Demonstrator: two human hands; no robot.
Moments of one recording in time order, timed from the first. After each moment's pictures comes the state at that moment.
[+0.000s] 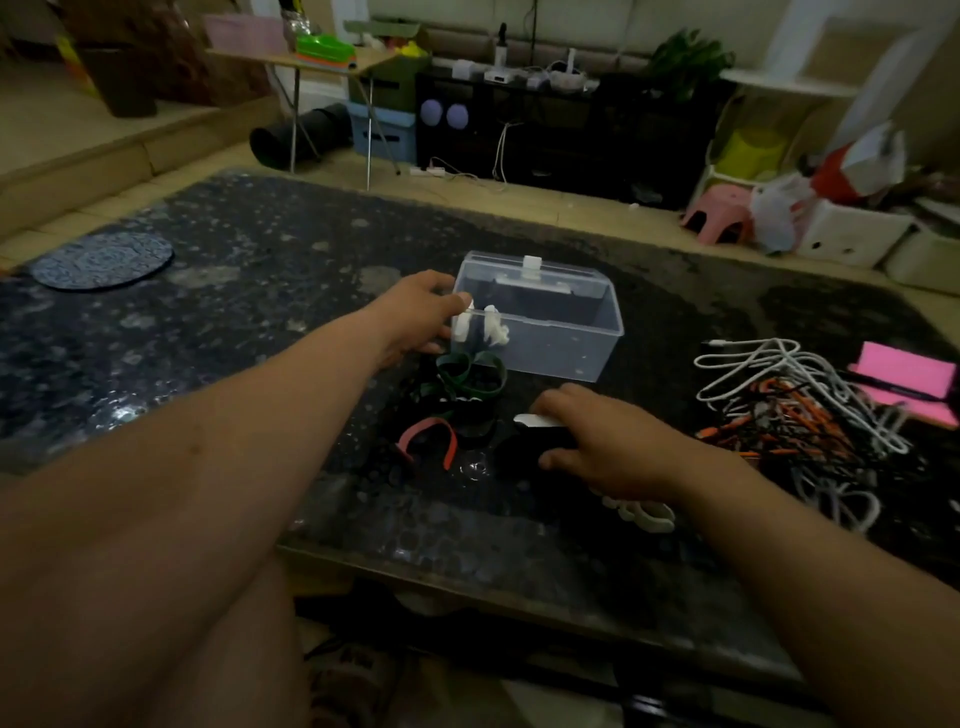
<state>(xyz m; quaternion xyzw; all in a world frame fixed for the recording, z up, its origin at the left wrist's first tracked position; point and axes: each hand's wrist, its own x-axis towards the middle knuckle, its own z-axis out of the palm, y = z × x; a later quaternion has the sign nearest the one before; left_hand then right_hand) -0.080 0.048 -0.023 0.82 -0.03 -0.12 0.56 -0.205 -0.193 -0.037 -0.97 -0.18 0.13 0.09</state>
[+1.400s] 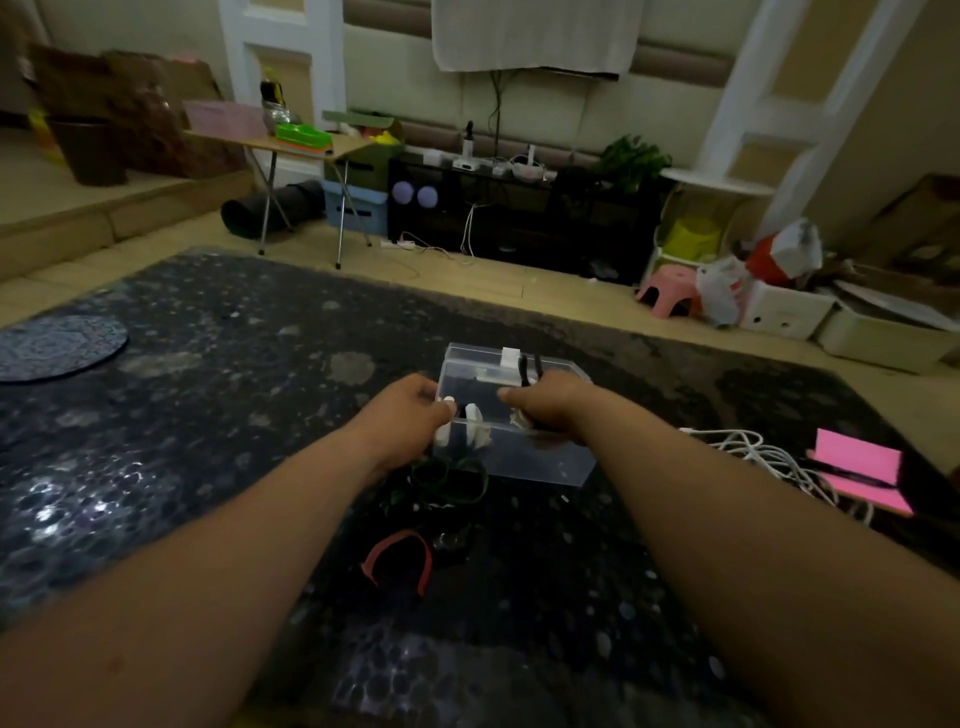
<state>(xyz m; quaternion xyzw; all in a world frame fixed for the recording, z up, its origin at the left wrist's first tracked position) -0.084 0.042 -0.030 0.83 -0.05 -0.08 0.56 -0.071 -0.167 0.011 -0.91 0.15 0.14 0.37</state>
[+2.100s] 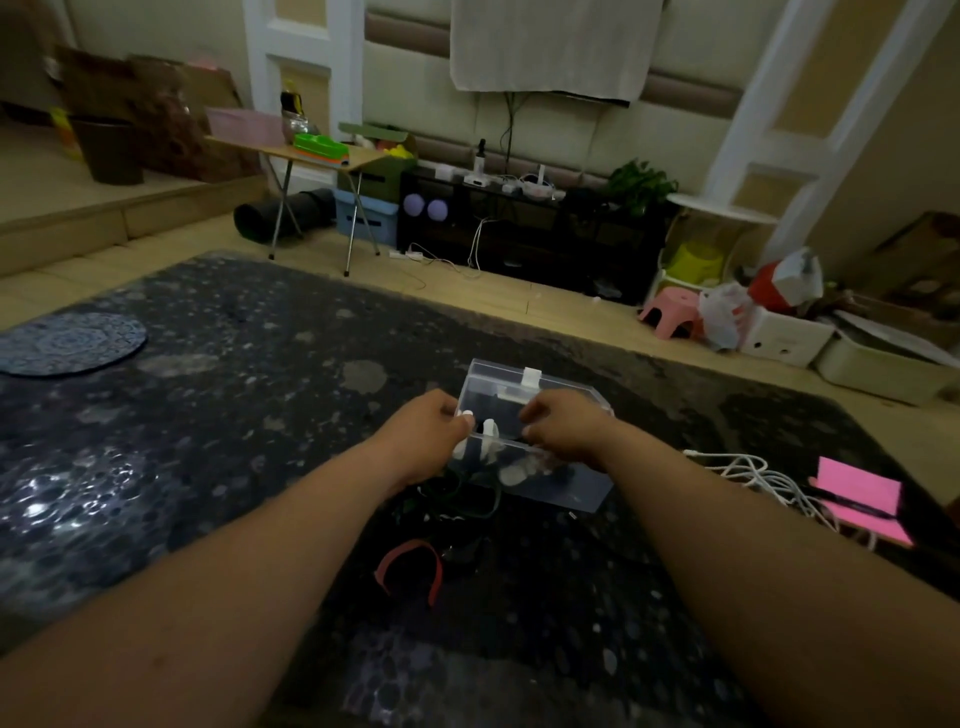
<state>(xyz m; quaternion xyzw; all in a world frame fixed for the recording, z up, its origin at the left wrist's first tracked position) -0.087 0.041 -0.029 0.84 -0.06 -0.09 0.52 -0.075 -0.173 0.007 -0.96 0.04 0.11 0.27</state>
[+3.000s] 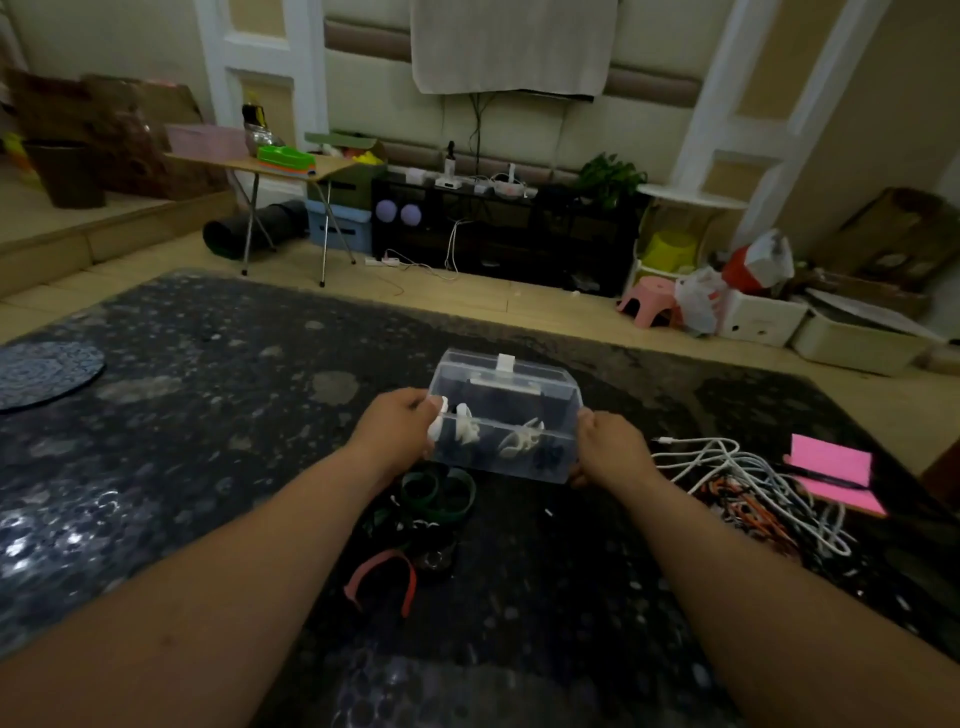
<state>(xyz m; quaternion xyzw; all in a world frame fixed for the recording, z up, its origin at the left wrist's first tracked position) -0.062 0.021 -0.043 0.79 -0.01 -0.04 0.61 -0.103 -0.236 -0.032 -0.94 0.19 -0.05 0.29</state>
